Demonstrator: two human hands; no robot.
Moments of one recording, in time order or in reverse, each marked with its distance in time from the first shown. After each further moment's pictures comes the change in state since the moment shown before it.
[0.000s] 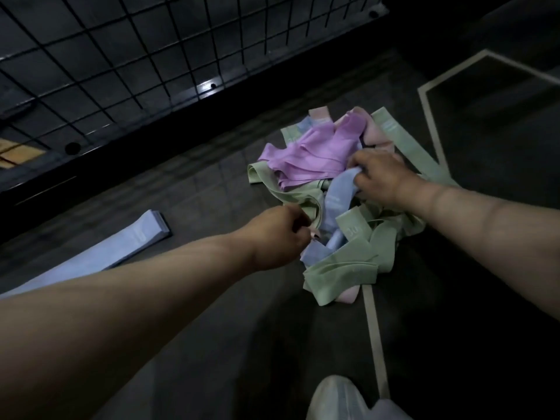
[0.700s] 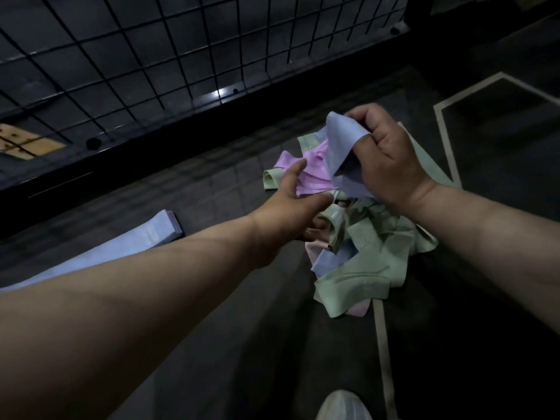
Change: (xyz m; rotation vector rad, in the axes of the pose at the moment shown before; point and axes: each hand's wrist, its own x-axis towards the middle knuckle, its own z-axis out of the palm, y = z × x) left_hand 0.009 -0.002 -0.018 -0.982 0.074 -0.082; right_hand -0.010 -0.095 -0.047 0.788 0.367 -0.281
